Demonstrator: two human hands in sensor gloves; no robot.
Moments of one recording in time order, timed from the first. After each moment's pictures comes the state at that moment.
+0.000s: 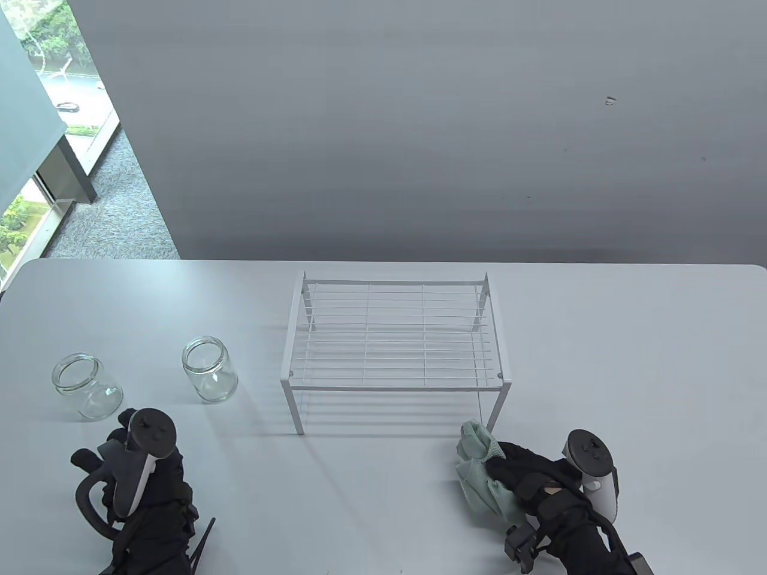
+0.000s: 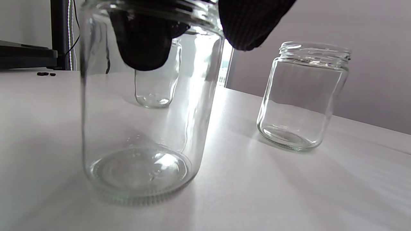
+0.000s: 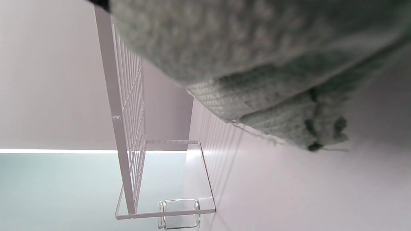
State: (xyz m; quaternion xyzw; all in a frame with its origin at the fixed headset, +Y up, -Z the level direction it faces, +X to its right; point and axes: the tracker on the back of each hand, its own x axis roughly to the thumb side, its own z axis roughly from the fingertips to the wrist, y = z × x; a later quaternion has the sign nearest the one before) left_hand -0.355 -0.707 -0.300 0.00 0.30 0.08 0.95; right_hand 0.216 -0.775 -0.303 0.02 0.18 0.72 0.67
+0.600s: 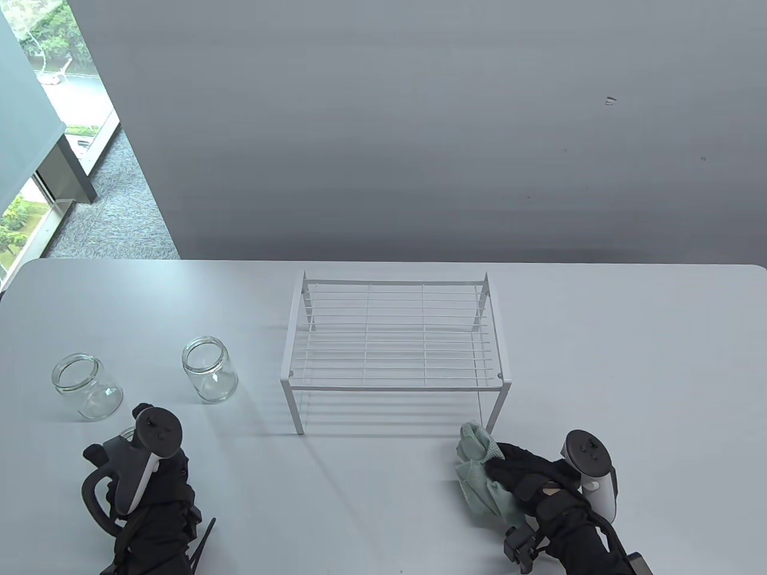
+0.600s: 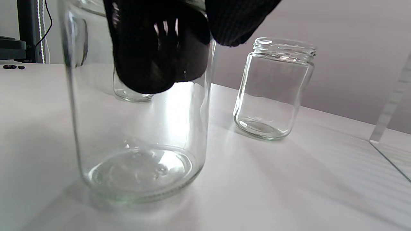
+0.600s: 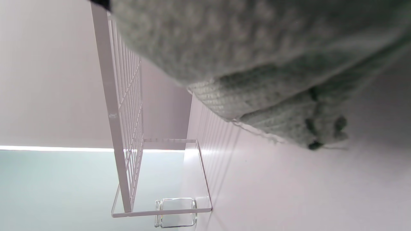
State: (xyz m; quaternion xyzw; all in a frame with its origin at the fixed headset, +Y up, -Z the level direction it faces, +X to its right) left_hand -0.344 -0.701 -0.301 0.01 0.24 0.09 0.97; right_hand 0.216 -0.776 -0.302 0.02 0.18 0.73 0.66
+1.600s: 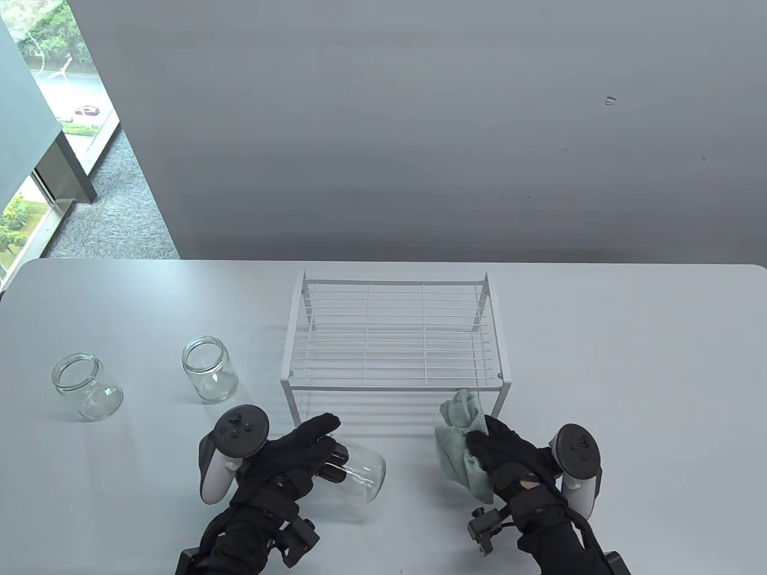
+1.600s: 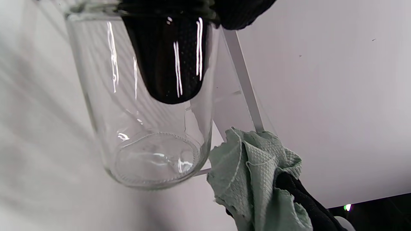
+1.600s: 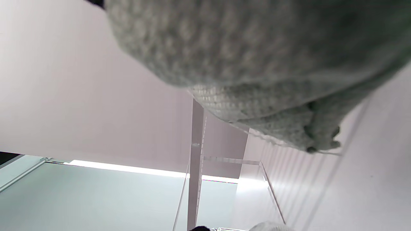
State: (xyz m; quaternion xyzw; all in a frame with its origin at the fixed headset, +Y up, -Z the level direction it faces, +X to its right) left_hand -0.189 -0.710 -0.310 -0.17 -0.10 0.54 0.82; right_hand 0.174 -0.729 -0.302 0.05 0.02 0.72 0.70
